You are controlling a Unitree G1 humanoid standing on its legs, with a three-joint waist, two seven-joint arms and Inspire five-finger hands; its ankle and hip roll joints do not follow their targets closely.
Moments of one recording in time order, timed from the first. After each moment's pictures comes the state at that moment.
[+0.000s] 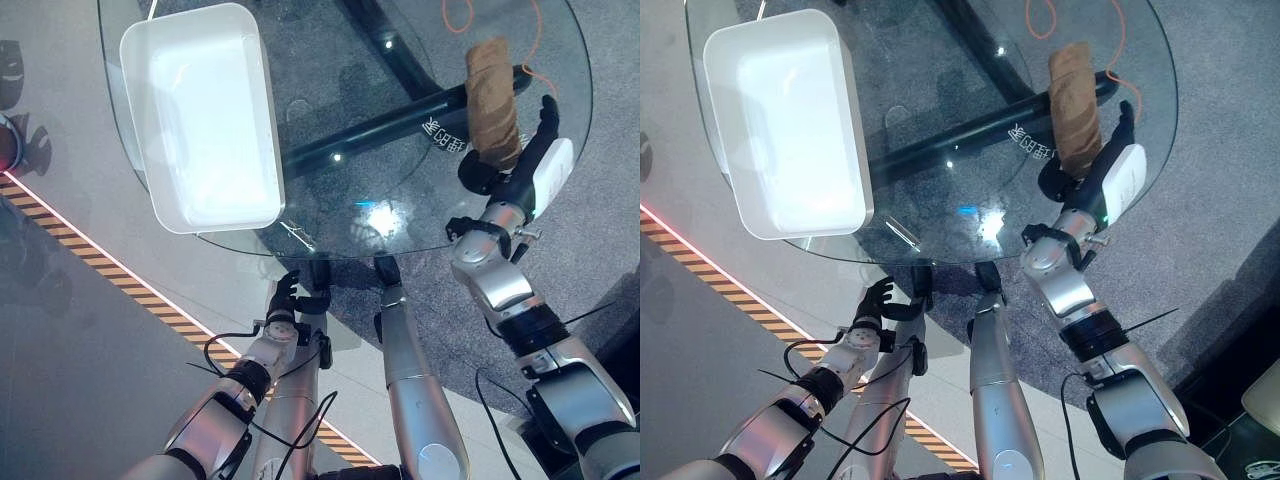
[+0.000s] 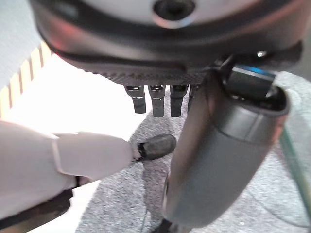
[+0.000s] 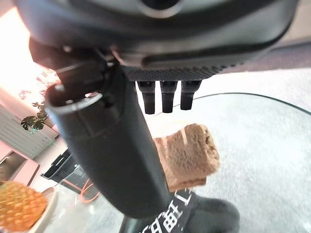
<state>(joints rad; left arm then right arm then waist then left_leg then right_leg) -0.59 0.15 -0.50 0.92 -0.43 0.06 0.40 -0.81 -0.53 0.39 0.35 0.22 0.29 -1.05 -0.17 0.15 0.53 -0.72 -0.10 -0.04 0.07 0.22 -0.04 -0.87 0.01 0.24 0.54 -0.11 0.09</state>
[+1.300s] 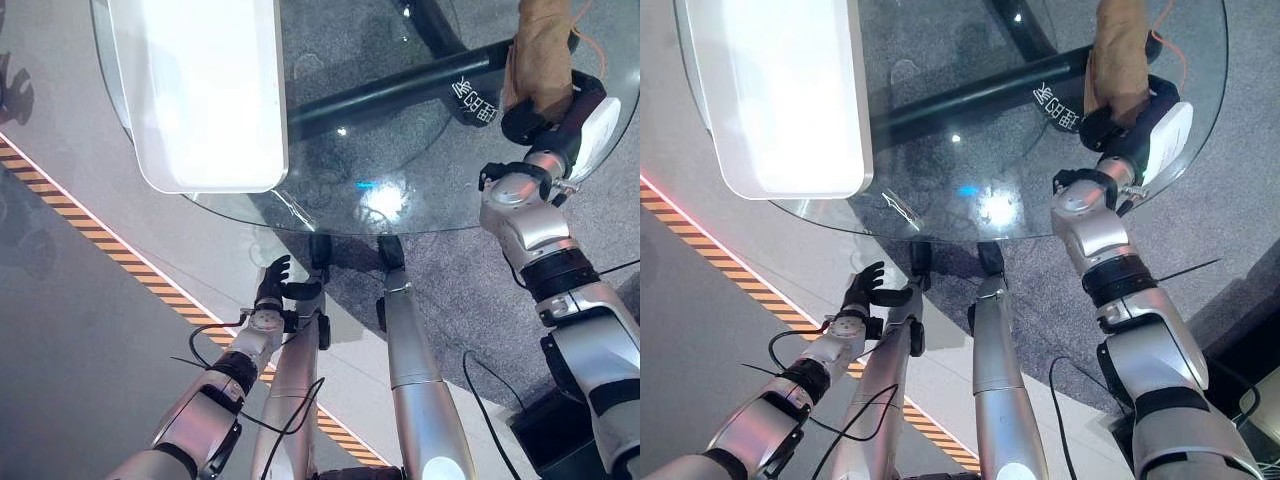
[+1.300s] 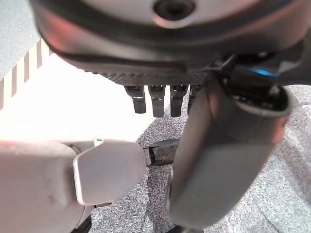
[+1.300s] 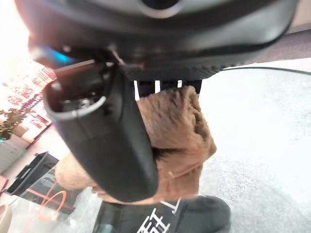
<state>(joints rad) -0.62 0.22 -0.46 0.93 -0.45 0.04 0.35 -1.06 -0.61 0.39 0.62 0.48 0.23 -0.98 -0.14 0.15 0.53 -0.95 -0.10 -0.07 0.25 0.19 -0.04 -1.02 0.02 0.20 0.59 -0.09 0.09</state>
